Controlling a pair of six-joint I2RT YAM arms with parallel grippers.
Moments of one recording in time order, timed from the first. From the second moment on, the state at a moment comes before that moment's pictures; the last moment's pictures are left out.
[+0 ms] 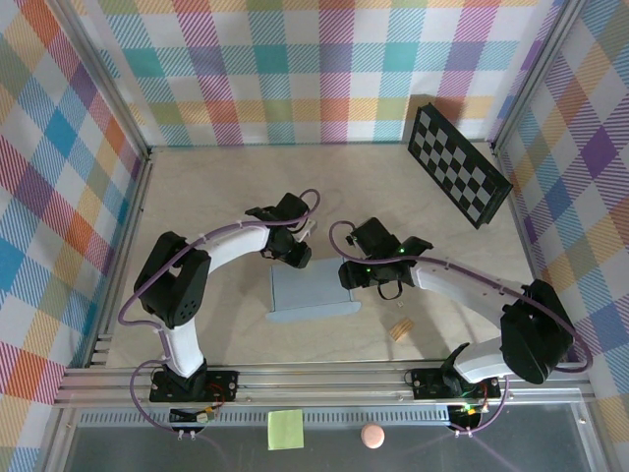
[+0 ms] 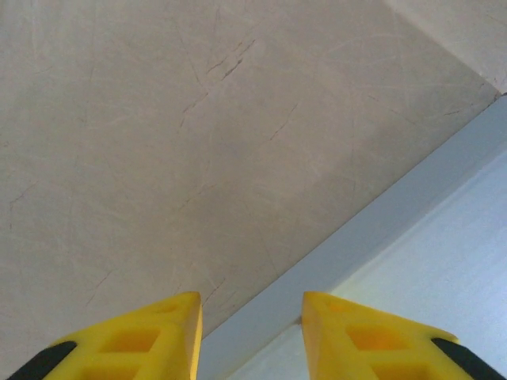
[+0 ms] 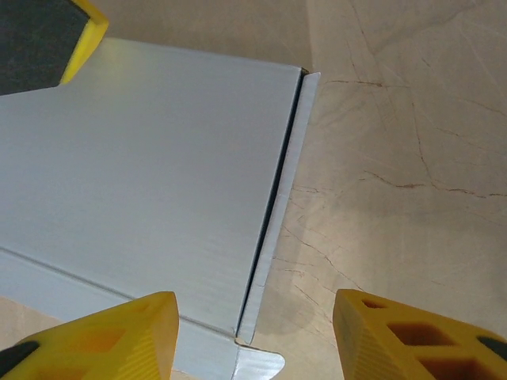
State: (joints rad) left arm -0.59 1.84 1.24 -0.64 0.08 -0.06; right arm 0.75 1.39 0.93 -0.63 -0.06 0.37
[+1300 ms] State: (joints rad) left arm -0.59 1.86 1.27 -0.63 0.06 -0.06; right arm 1.00 1.47 0.81 -0.33 -0.17 -0.75
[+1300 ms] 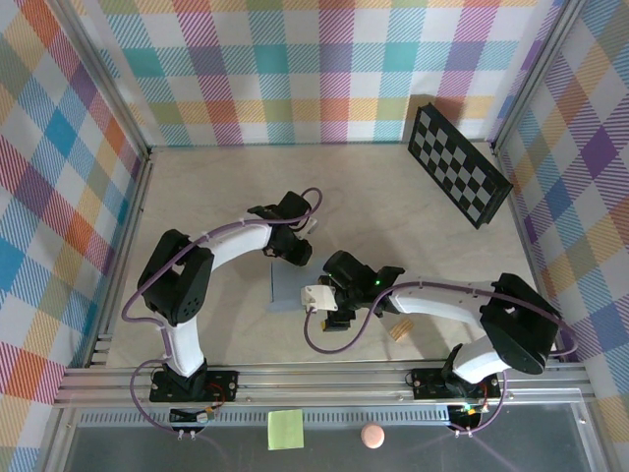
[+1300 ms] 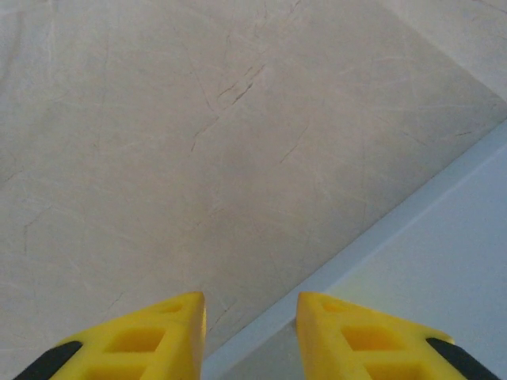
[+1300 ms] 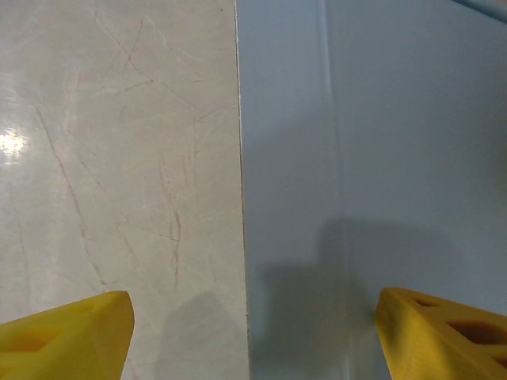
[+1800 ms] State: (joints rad) left arm -0.59 1.91 1.32 -0.64 0.01 -0.05; right arm 1.00 1.48 0.82 -0.18 0.02 -0.93
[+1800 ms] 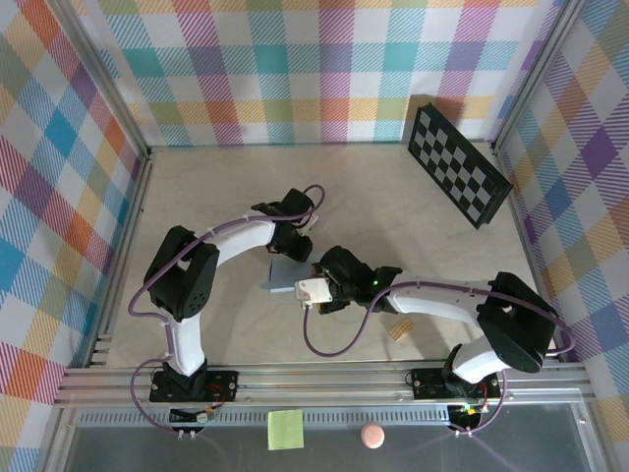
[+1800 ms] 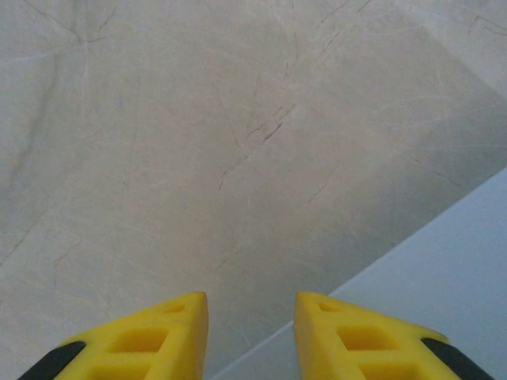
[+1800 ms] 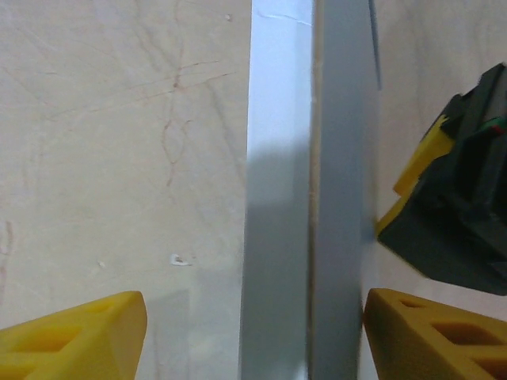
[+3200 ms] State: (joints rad) left arm -0.54 1.57 1.27 -0.72 -0.04 -0.08; right arm 0.91 1.56 1.11 -0.46 -0.01 -0.98
